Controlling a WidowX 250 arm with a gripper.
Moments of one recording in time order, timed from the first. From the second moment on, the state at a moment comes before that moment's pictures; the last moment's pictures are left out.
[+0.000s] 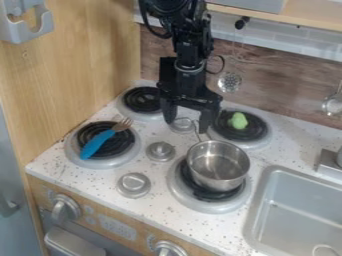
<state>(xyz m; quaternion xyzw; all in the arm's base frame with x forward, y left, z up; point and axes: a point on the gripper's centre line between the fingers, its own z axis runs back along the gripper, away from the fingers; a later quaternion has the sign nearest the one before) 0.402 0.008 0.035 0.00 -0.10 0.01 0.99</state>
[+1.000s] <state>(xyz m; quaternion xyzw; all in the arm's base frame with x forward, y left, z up) 0.360 0.145 0.013 0.02 -0.07 0.10 0.99</state>
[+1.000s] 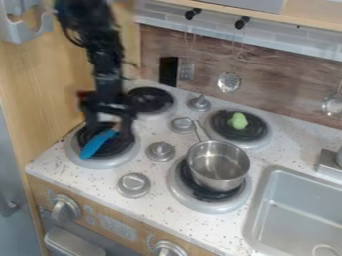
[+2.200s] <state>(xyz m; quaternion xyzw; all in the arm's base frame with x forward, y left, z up) 0.375 0.152 -0.033 0.00 -0.05 0.11 0.99</state>
